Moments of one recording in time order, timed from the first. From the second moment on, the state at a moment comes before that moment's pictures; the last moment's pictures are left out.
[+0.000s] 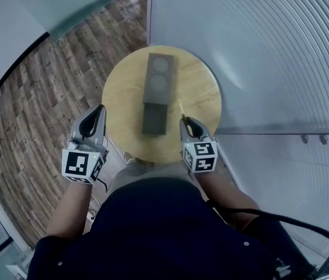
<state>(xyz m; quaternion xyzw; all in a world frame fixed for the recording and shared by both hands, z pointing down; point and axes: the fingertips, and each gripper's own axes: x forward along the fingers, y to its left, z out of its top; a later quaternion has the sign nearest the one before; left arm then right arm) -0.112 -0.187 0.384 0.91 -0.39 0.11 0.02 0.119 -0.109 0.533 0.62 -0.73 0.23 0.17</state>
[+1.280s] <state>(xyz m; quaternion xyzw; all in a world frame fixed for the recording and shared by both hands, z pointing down) -0.231 -0.175 0.395 0.84 -0.53 0.10 0.05 0.021 -0.143 0.557 0.52 -0.79 0.26 0.19</state>
